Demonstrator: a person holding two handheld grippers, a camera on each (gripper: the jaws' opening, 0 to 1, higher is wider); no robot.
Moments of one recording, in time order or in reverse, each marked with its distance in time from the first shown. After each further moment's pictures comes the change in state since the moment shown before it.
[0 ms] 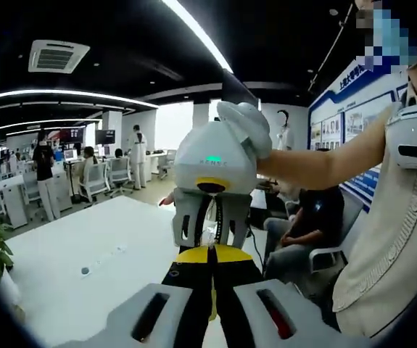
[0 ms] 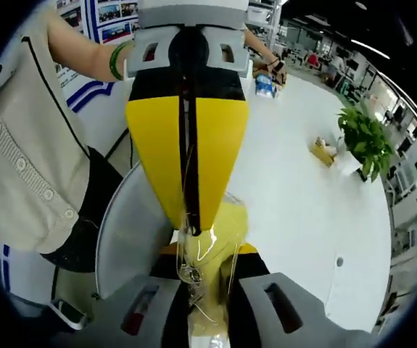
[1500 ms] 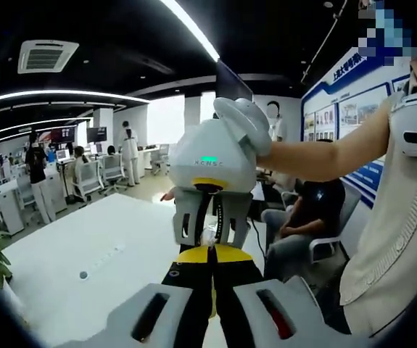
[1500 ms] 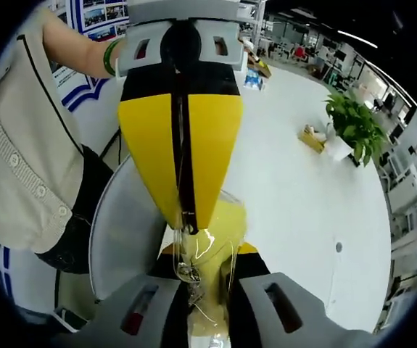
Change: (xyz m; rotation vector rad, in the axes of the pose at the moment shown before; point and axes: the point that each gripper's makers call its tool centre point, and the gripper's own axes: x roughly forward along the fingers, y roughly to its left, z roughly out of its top) left arm 0.032 0.003 -0.009 0.031 0.052 -0.047; right arm 0.002 -0.018 -0.029 0.073 0.006 -0.045
